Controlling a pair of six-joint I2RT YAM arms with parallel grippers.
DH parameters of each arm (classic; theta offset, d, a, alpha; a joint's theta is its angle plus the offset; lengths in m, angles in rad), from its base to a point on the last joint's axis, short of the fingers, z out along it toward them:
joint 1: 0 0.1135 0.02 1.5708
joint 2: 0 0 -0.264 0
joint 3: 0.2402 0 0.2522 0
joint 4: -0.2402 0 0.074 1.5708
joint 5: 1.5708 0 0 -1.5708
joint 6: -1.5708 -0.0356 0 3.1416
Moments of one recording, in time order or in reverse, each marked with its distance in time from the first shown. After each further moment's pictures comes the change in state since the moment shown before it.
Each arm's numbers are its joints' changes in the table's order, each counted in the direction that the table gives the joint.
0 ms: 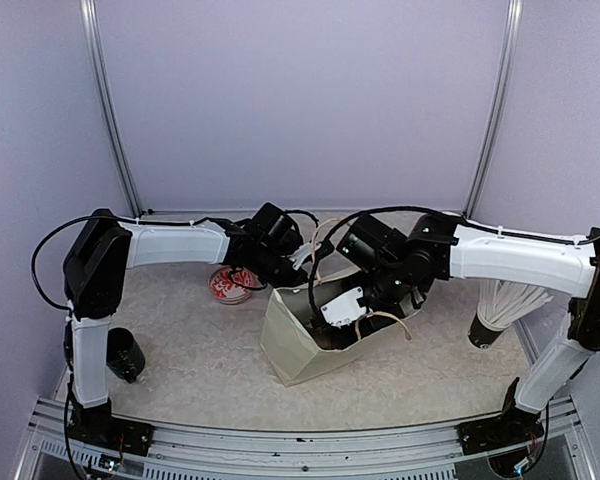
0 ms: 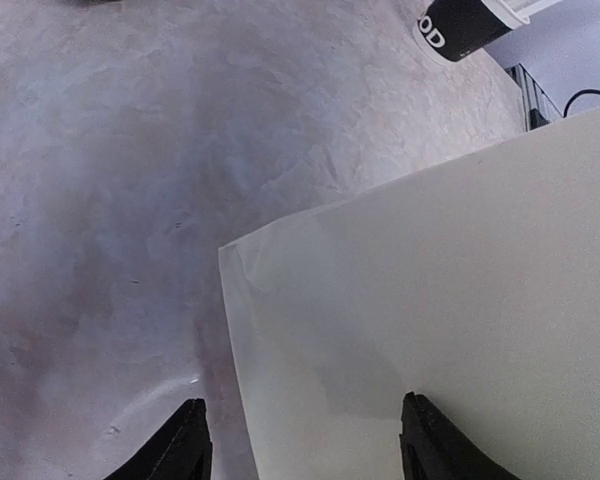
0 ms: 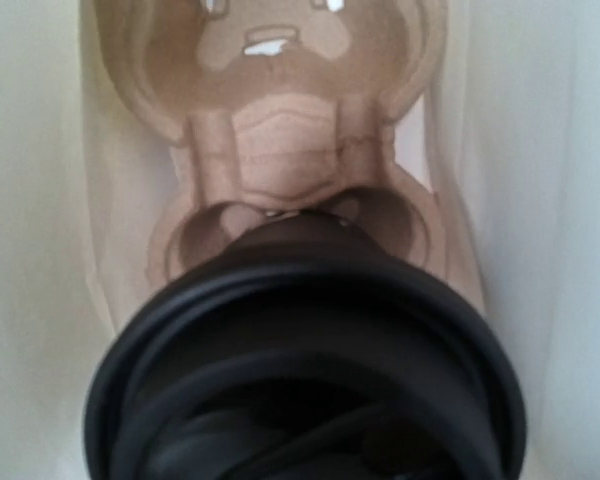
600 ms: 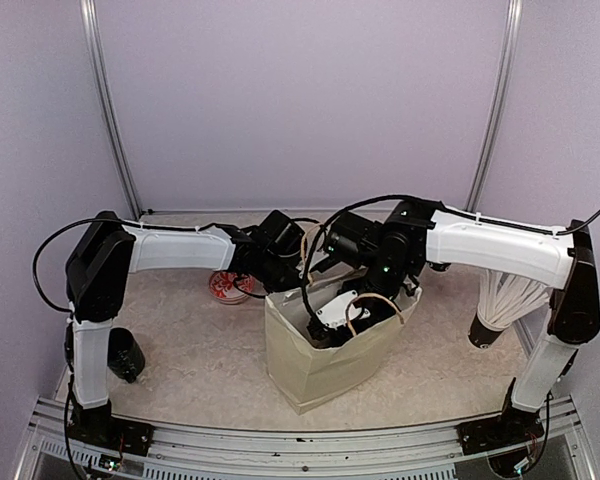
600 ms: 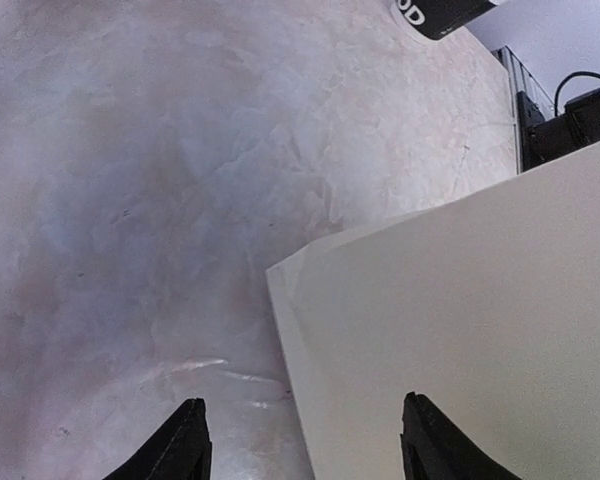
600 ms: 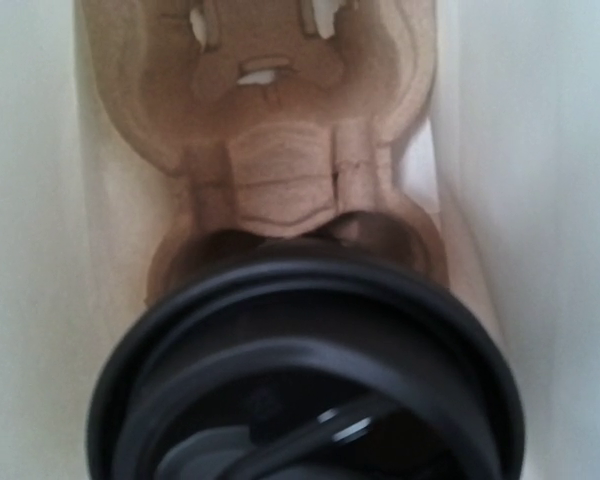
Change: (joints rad) left arm -0.049 -0.008 -0.010 0.003 0.020 0.010; right arm 0.000 -0.136 0.196 -0.303 -0.161 -0.024
